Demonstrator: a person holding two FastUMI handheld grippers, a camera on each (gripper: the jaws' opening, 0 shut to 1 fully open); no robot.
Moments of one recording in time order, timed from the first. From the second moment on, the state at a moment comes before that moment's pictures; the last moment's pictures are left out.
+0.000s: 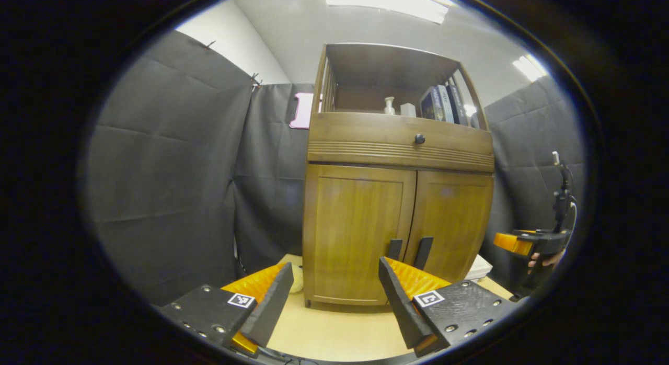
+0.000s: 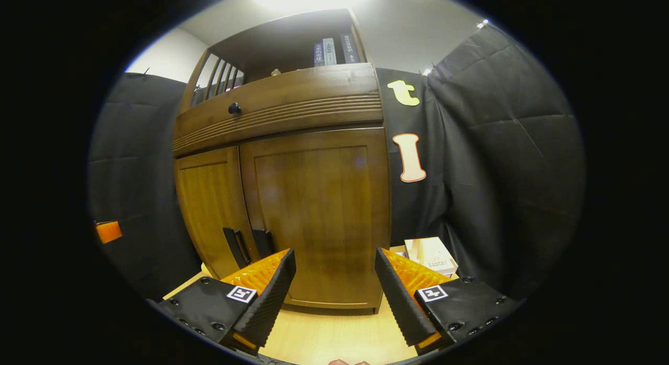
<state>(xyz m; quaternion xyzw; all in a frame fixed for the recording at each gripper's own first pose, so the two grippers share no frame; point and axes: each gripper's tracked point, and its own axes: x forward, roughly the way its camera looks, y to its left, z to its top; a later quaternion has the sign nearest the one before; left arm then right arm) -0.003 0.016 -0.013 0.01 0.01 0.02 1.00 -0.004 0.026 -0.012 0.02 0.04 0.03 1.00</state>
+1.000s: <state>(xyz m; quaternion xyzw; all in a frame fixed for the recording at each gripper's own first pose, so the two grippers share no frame) 0.021 0.054 -0.056 -0.04 0.03 -0.03 1.00 0.047 0.084 -0.031 0.00 0.04 0.06 1.00</state>
